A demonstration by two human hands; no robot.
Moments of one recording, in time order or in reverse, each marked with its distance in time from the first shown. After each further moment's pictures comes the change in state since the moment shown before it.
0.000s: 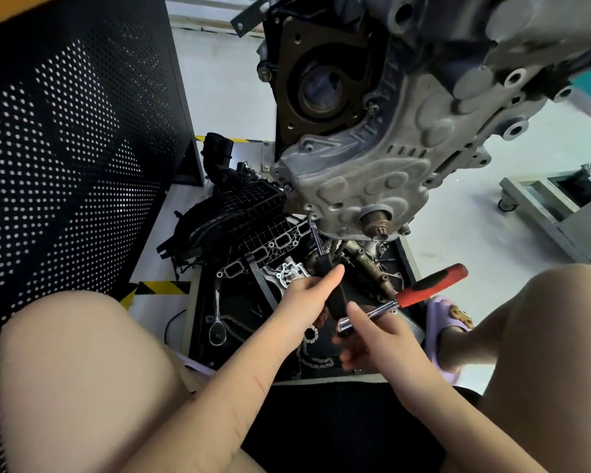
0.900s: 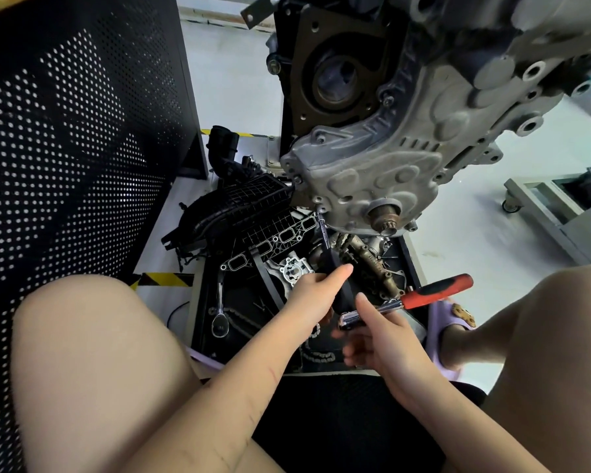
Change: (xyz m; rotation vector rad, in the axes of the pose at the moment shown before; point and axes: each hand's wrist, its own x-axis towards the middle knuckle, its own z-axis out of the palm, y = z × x) left_hand 0.003 -0.005 0.003 0.109 0.055 -0.018; right_hand 0.002 0.005 0.007 0.123 0.030 0.112
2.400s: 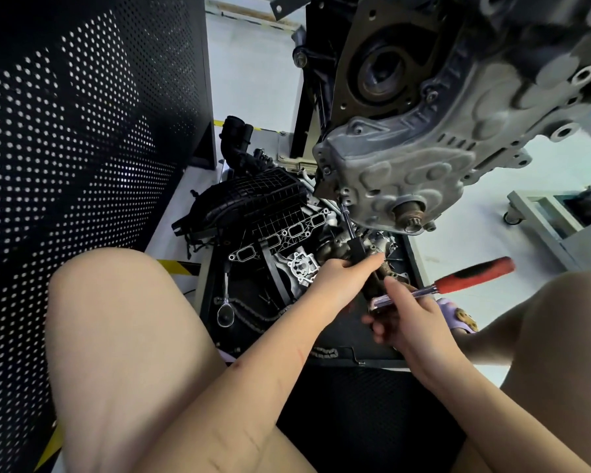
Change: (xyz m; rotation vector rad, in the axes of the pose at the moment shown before) left_hand -0.015 0.016 -0.007 0.054 -0.070 0.047; right_hand -0.004 -0.008 0.008 -0.040 0.096 -0.191
